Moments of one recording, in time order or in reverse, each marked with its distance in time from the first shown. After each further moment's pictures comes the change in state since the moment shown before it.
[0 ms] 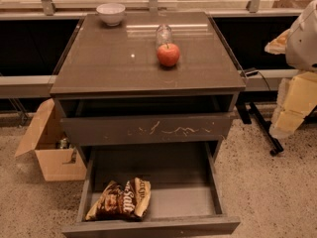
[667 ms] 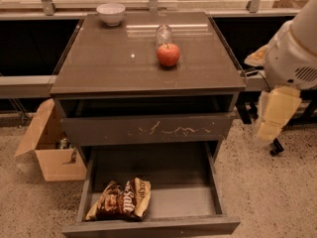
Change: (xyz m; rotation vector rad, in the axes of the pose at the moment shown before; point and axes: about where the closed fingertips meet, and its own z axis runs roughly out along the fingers) arm -0.015 0.006 0.034 -0.039 -0.044 -0.056
